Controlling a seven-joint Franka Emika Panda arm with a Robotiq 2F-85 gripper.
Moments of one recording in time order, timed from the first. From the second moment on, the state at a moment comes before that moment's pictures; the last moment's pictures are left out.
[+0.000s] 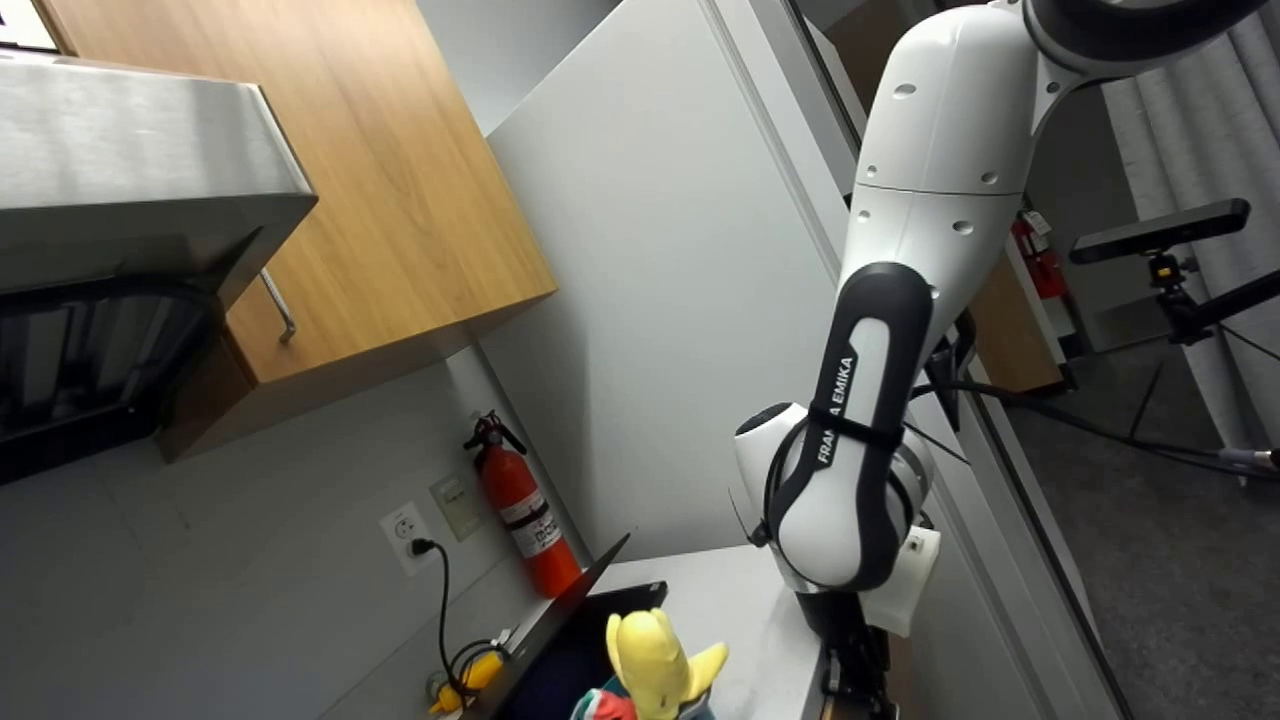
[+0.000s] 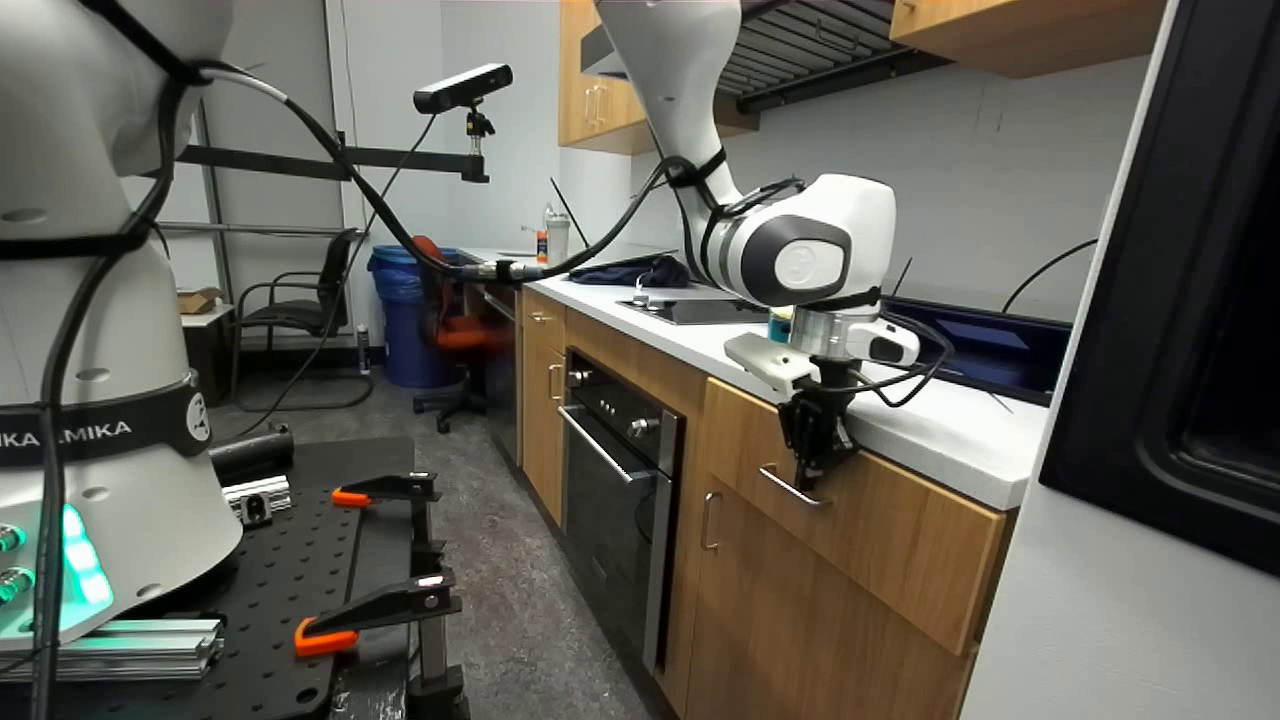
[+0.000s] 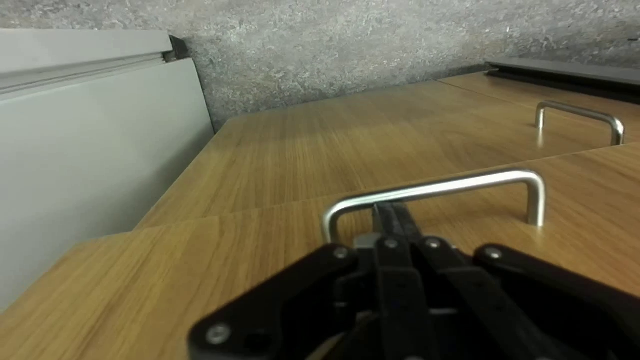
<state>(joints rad) -0.05 0.69 0.03 -1.87 0.06 2.61 -0.01</state>
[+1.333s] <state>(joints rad) -0.08 0.42 0.00 -2.05 0.11 2.44 0.05</state>
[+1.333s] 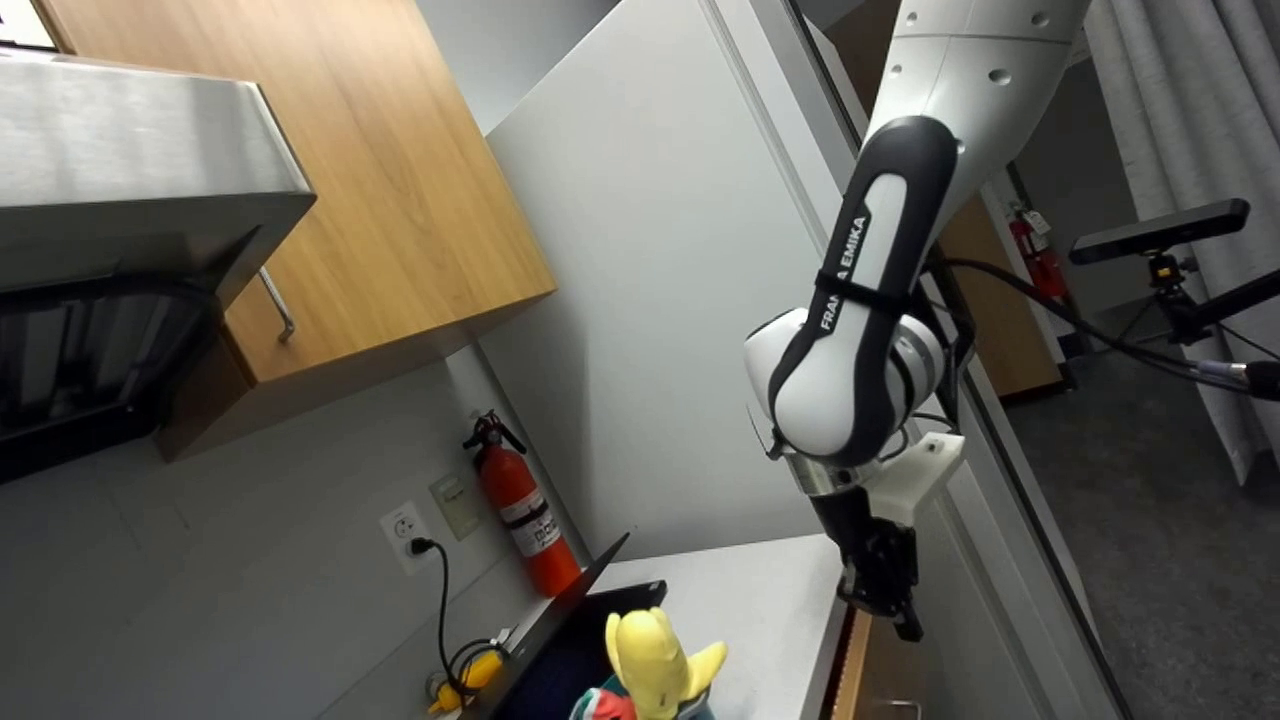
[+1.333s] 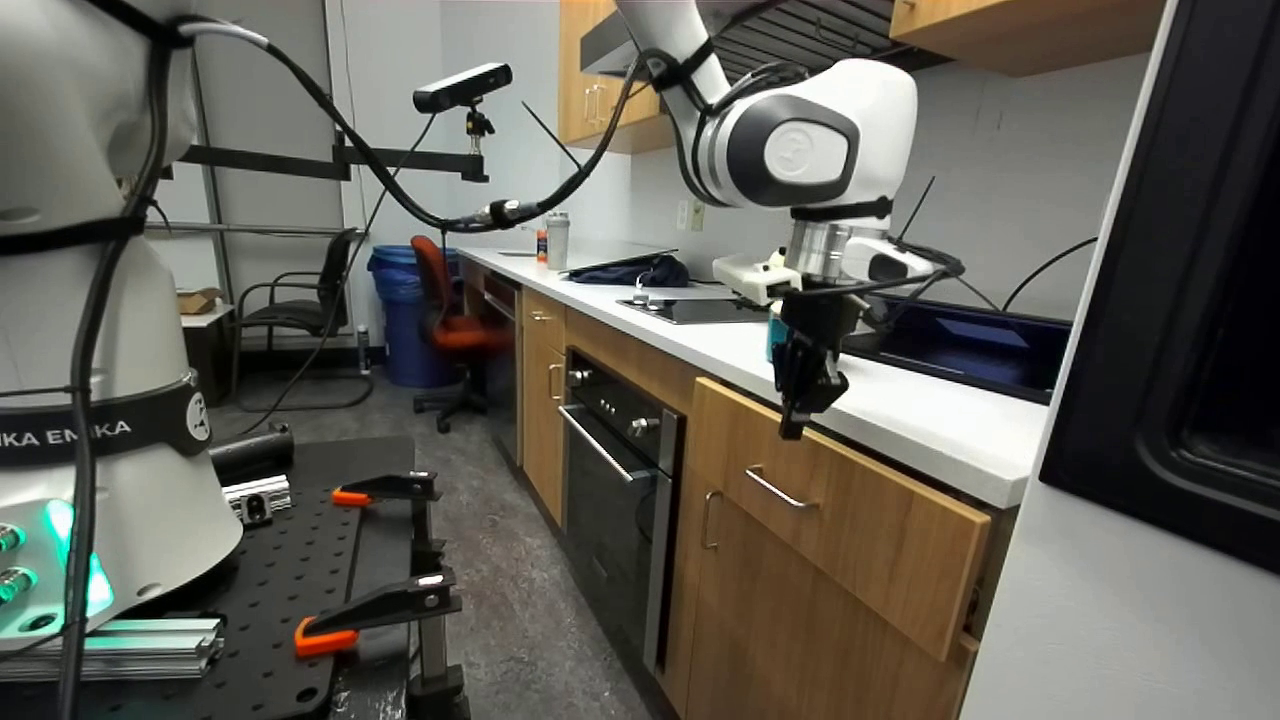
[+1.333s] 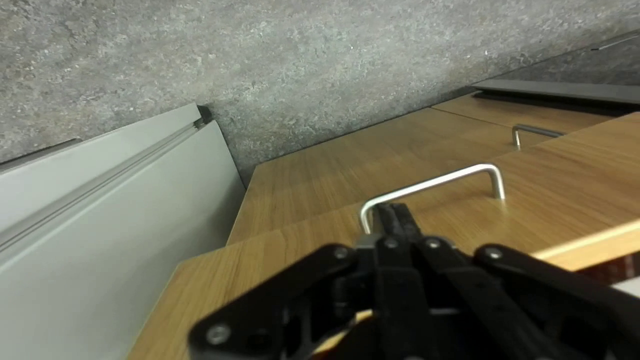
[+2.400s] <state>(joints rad) -0.04 0.34 0.00 -2.02 0.09 2.43 0.09</state>
